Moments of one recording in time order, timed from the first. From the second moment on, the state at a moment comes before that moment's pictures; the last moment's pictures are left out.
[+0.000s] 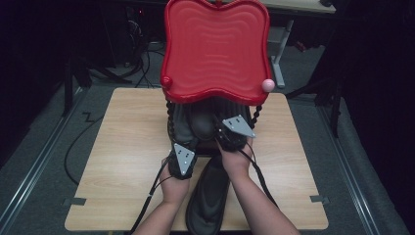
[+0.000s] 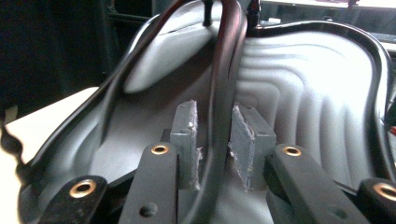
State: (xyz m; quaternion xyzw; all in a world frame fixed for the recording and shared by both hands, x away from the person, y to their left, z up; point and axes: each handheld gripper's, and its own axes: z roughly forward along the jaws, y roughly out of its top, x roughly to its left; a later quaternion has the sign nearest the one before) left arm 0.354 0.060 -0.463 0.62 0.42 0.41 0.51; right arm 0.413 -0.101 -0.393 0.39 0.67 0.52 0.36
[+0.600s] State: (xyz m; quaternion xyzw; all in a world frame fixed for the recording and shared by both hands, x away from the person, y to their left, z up) left arm 0.355 0.031 -0.462 0.63 0.39 0.43 0.52; right arm 0.327 -0.207 -0.448 0.40 0.68 0.50 0.35
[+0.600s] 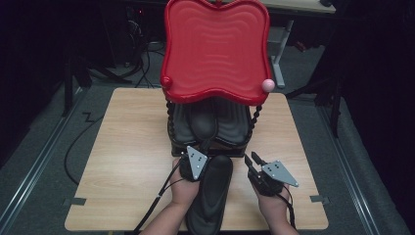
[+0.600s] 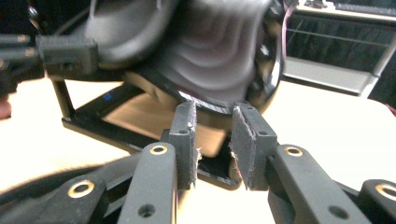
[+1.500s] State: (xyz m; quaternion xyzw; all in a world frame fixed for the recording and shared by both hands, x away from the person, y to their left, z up) left arm 0.310 0.102 -0.470 0.65 0.42 0.39 0.49; right arm 0.283 -0.206 -0.496 0.39 0.79 0.40 0.22
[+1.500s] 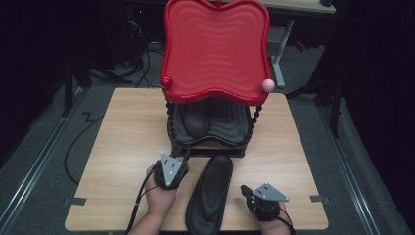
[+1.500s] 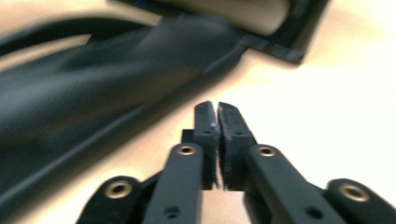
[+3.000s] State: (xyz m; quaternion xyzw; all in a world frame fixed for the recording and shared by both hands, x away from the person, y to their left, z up) left arm 0.272 0.189 -0.480 0.60 0.50 0.40 0.48; right arm 0.307 -0.100 -0.497 0.26 0.84 0.45 0.14
